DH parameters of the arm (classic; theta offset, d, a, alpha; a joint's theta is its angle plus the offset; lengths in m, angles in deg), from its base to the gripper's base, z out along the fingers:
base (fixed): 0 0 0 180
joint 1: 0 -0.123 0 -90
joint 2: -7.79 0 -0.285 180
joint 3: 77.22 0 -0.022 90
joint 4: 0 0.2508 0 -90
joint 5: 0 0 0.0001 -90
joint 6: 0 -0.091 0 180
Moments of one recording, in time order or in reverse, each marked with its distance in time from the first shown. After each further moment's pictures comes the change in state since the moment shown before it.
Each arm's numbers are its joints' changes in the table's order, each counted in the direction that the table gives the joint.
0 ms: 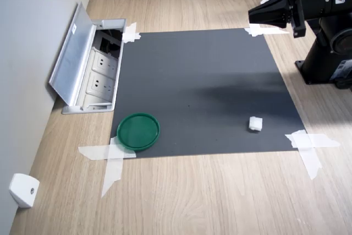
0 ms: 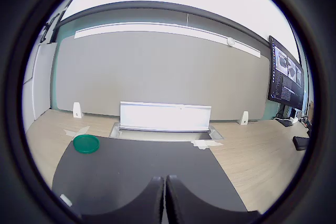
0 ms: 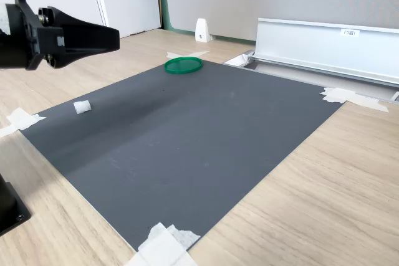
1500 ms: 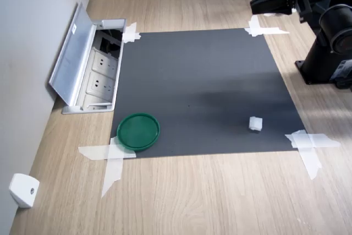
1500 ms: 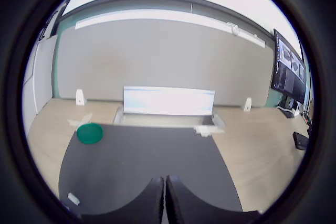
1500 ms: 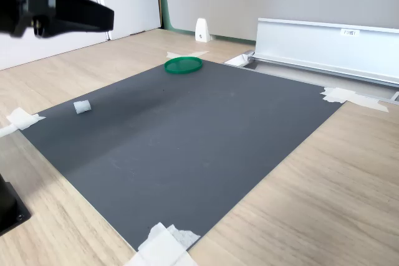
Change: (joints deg) arm 0.0 -14.3 -14.6 0.0 13.7 0.0
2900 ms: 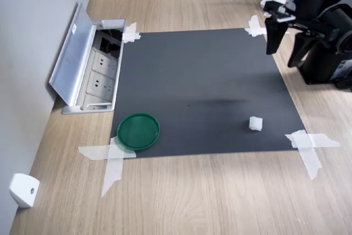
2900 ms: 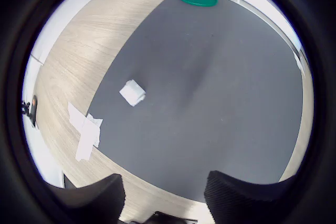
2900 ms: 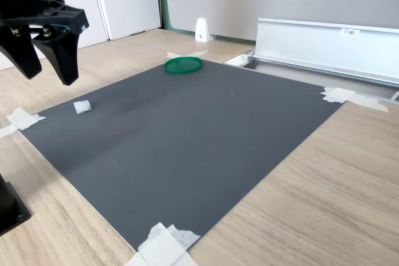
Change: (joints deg) arm -18.4 -38.4 -18.3 8.4 33.3 13.0
